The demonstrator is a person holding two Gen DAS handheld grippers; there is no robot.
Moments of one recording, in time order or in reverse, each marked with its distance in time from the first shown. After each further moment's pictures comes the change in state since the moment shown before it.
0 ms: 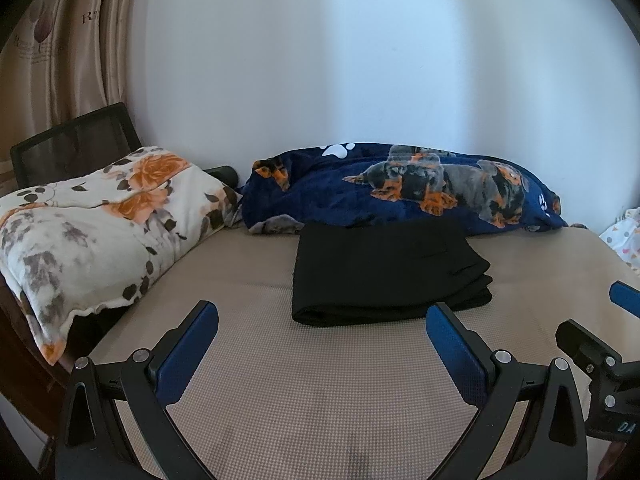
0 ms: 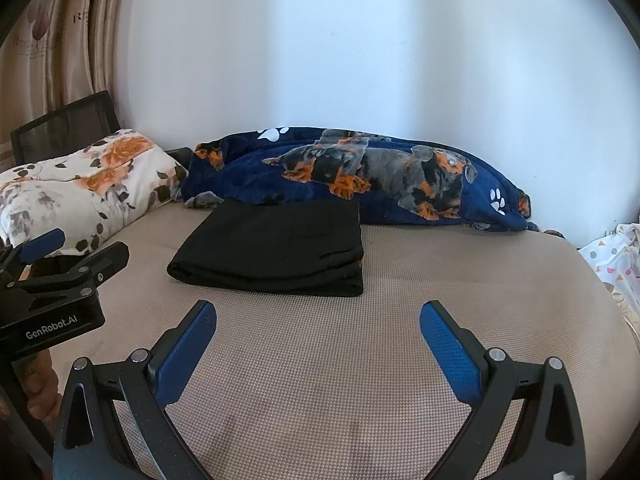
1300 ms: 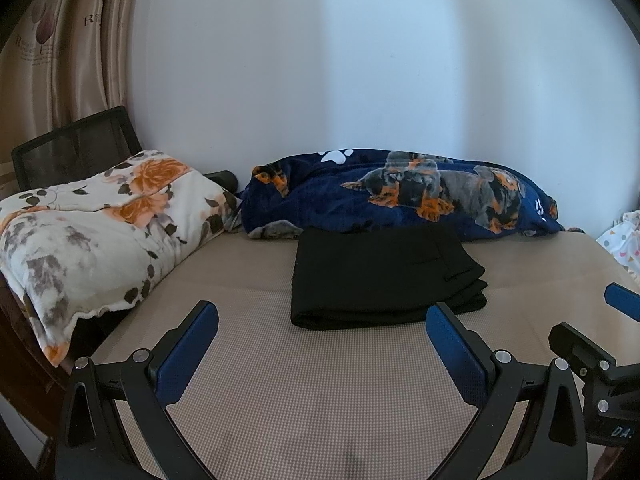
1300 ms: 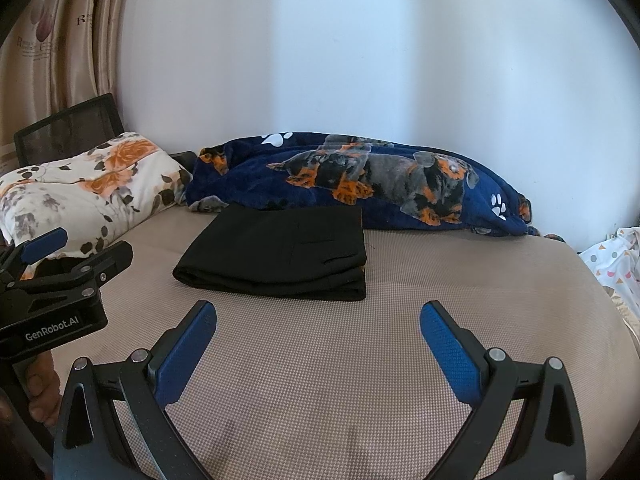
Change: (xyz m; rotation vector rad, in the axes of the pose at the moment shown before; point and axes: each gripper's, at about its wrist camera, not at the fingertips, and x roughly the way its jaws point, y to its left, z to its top) left arm -0.002 -0.002 0.003 0.000 -0.006 0.002; right arm -0.002 0.002 0.000 0.000 -0.002 0.001
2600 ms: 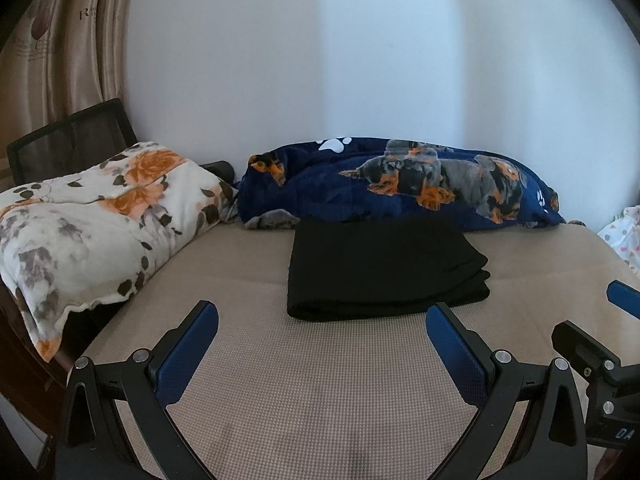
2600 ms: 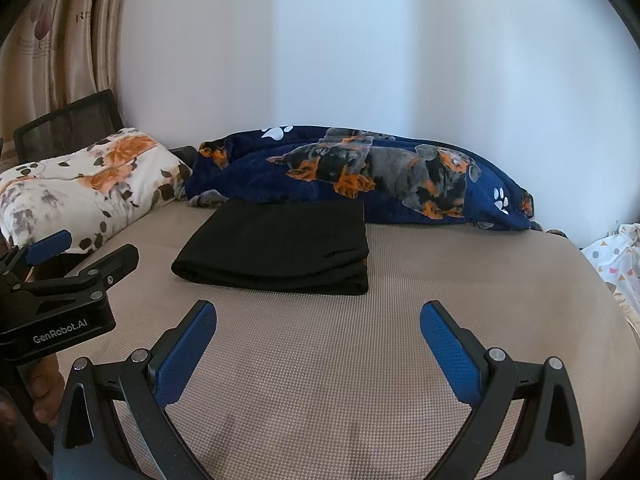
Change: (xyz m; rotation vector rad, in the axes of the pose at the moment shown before) left arm 0.008 -0.007 -0.002 -0.001 0.017 -0.004; right arm 0.002 0.004 -0.001 0.001 0.007 -0.005
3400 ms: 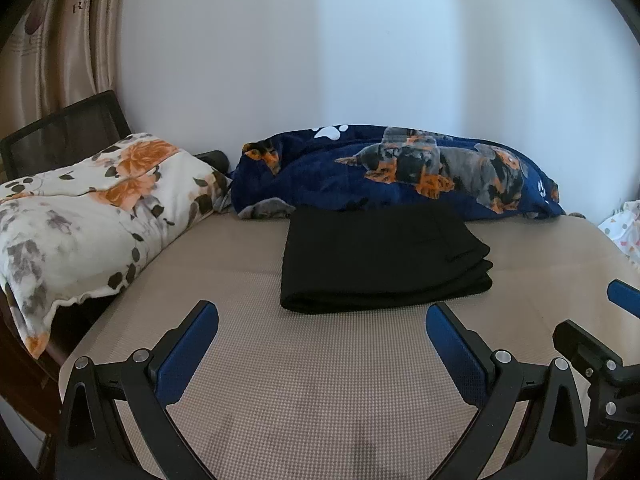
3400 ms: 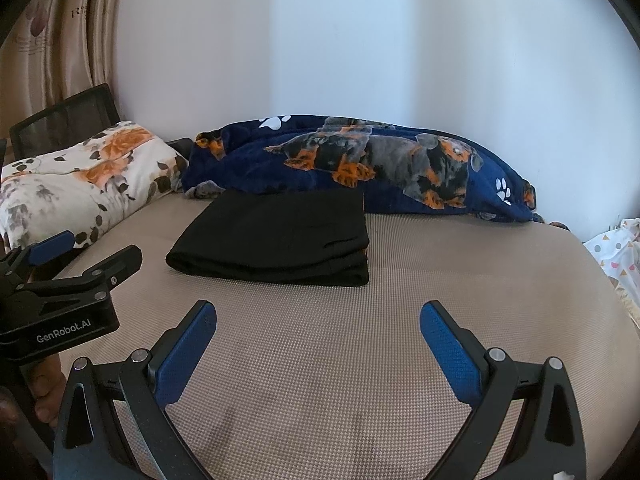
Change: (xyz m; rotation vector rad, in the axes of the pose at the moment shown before) left arm 0.014 0.002 -0.007 -0.001 0.031 -0.016; right arm 0.011 -0.004 -0.005 0.003 0.021 0.003
